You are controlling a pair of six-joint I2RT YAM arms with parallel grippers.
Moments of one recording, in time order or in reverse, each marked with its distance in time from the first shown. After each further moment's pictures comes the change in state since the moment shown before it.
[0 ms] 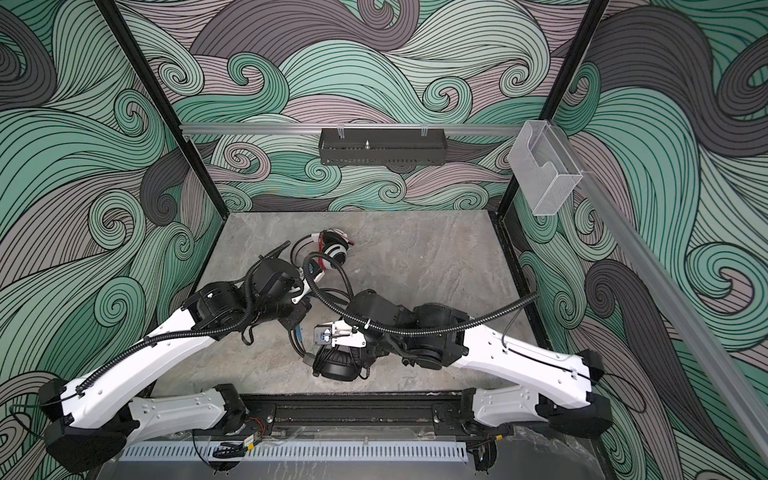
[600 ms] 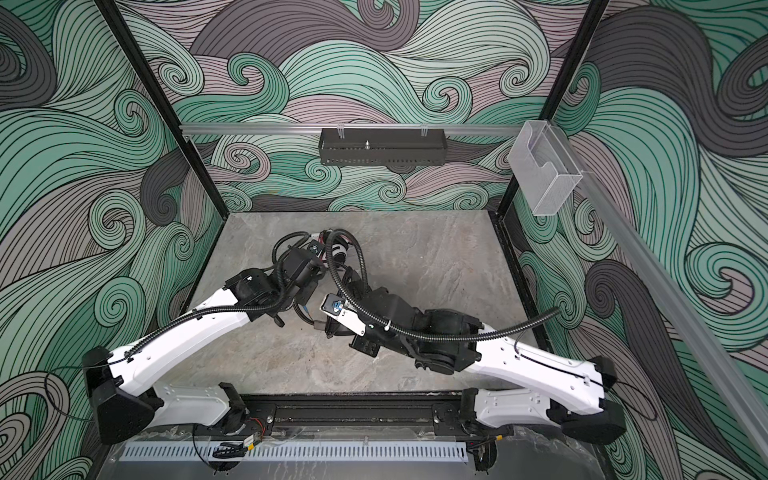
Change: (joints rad) left arm 0.037 0.166 0.017 0.135 -0.426 -0.104; right arm -0.015 -0.087 -0.076 0.184 -0.047 0.380
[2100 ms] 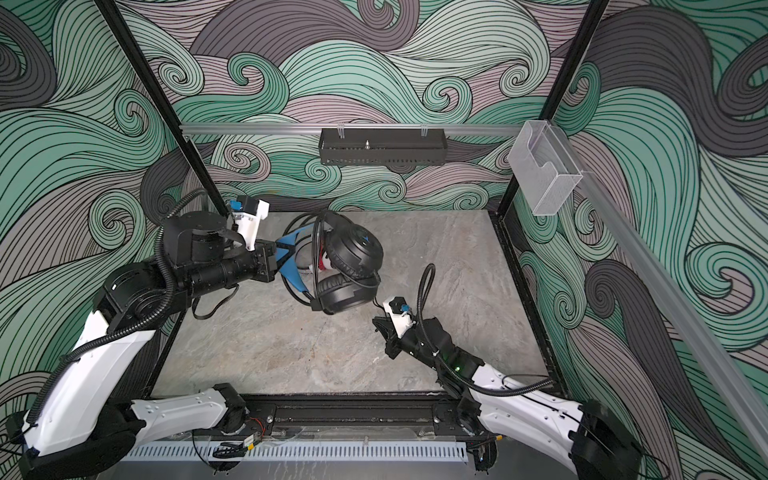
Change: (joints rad) left arm 0.137 -0.136 0.479 -0.138 0.562 -0.413; right arm -0.386 -0.339 -1.068 1.102 -0.272 0.426
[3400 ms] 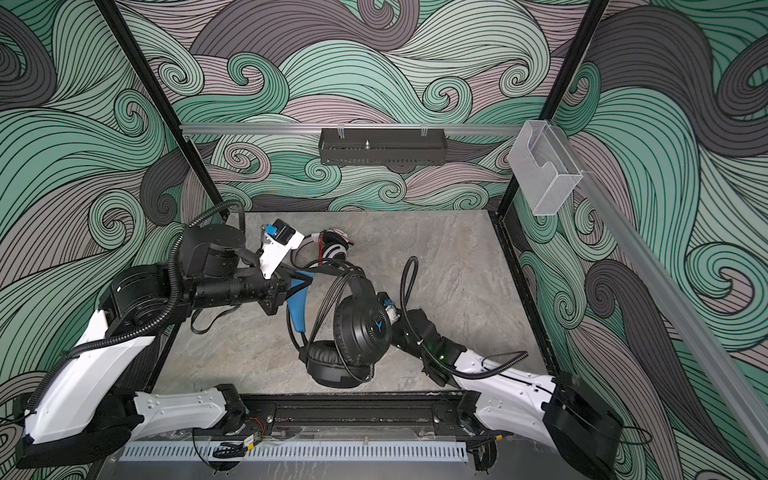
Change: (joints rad) left arm -0.204 0.021 0.037 -0.136 0.132 0.294; right arm 0.017 0.261 0.094 0.151 -0.084 -0.034
